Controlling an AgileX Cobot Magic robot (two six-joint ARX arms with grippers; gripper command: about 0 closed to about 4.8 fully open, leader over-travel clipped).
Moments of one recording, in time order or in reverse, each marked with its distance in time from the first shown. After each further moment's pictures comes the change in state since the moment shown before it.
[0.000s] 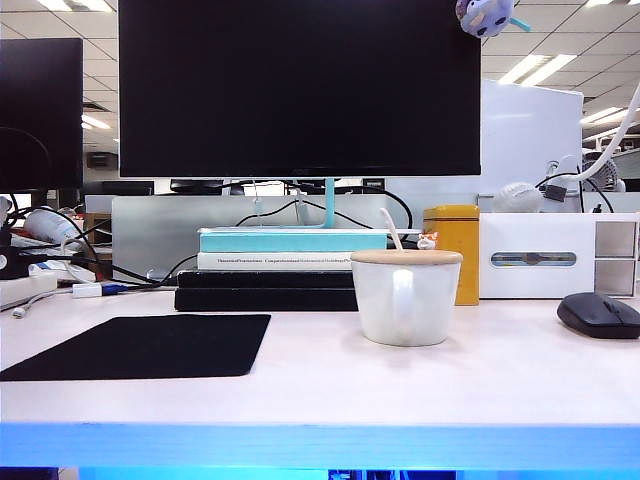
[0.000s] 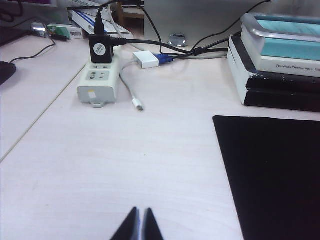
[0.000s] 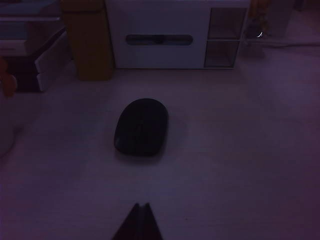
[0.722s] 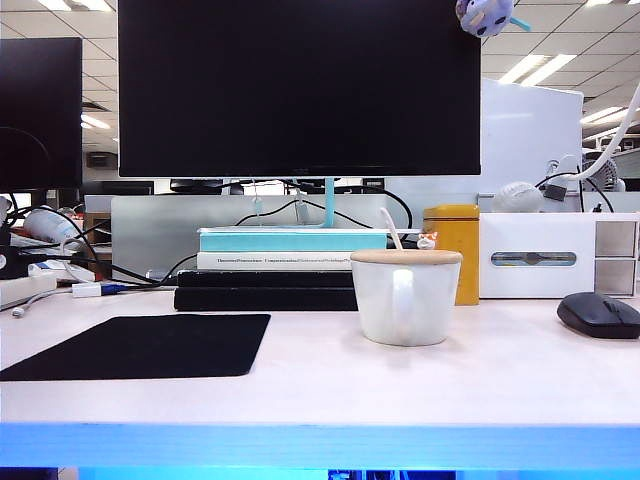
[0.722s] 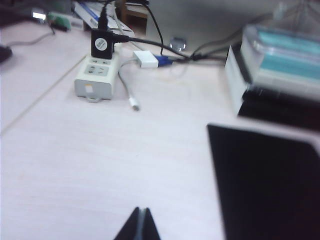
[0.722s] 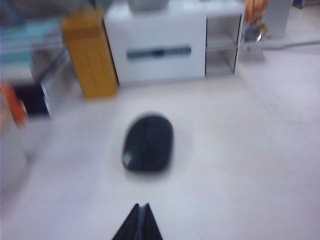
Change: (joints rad) left arm 0.000 0.000 0.001 0.014 0.000 -0.139; right arm 0.000 0.000 0.000 0.065 -0.001 0.128
